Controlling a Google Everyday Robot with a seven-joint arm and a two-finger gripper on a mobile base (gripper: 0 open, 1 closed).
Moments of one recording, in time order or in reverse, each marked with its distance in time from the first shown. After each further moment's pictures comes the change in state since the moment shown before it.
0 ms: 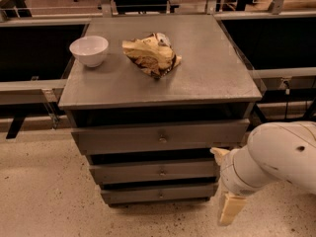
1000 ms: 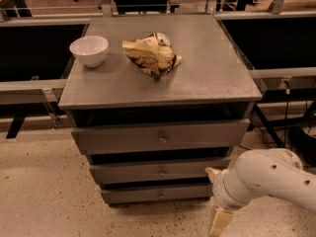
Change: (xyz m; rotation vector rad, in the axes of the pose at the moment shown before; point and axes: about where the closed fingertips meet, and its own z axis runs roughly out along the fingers) arm 0.019 0.021 0.094 -0.075 -0.048 0.068
